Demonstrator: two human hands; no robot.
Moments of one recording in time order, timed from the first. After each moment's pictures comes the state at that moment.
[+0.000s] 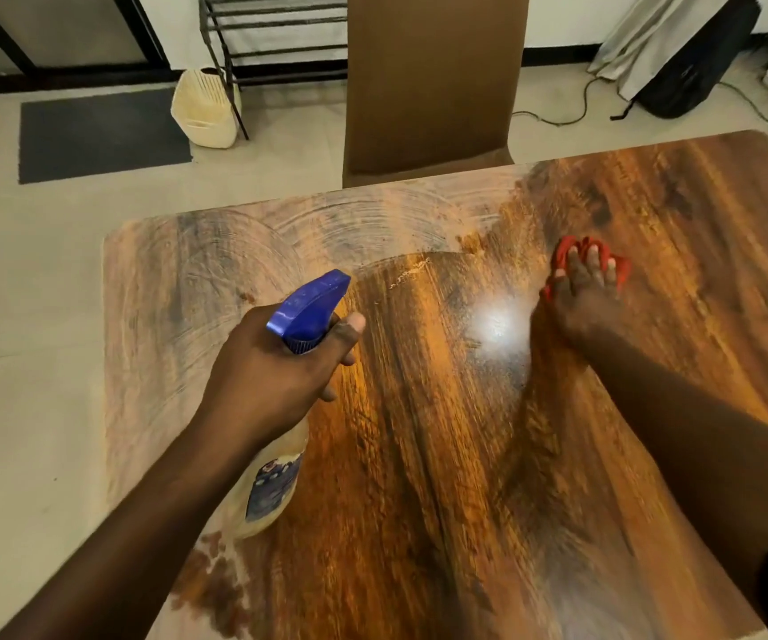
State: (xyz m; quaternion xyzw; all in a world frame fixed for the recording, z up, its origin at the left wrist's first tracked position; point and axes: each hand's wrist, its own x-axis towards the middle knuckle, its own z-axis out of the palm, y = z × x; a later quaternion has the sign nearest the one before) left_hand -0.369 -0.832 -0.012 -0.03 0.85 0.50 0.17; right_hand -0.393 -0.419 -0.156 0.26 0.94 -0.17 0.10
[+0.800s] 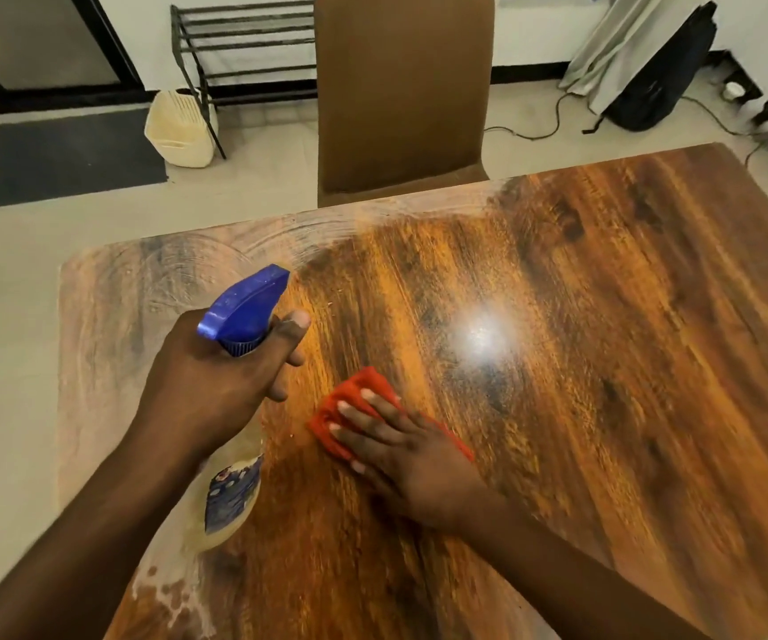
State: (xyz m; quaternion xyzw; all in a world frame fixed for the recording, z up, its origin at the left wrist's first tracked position) left_hand -0.391 -0.827 -0.003 -0.07 0.83 0.54 0.15; right_hand -0.284 -0.598 -0.183 -0.23 0.95 -0.16 0.15
